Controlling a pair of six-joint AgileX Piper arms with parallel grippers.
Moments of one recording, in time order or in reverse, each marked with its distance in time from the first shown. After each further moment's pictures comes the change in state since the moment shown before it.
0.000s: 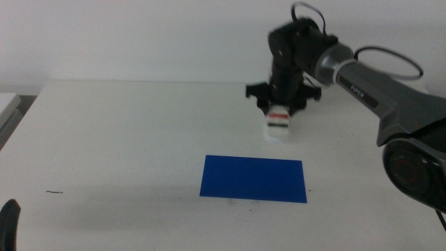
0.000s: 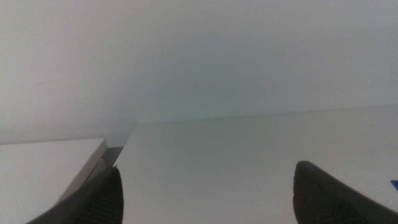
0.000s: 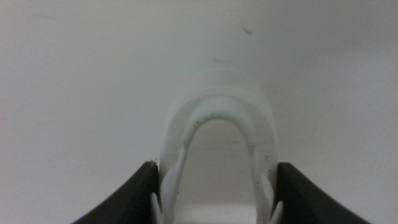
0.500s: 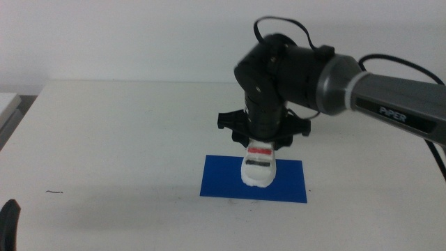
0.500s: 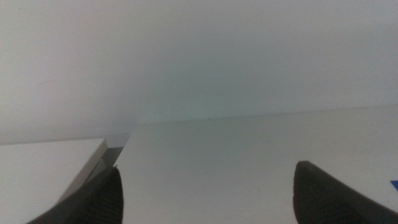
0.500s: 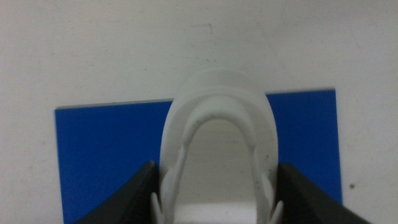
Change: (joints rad) left arm 0.000 0.000 0.000 0.000 0.000 0.000; right arm 0.249 -0.382 0.567 -0.108 -0.119 0.363
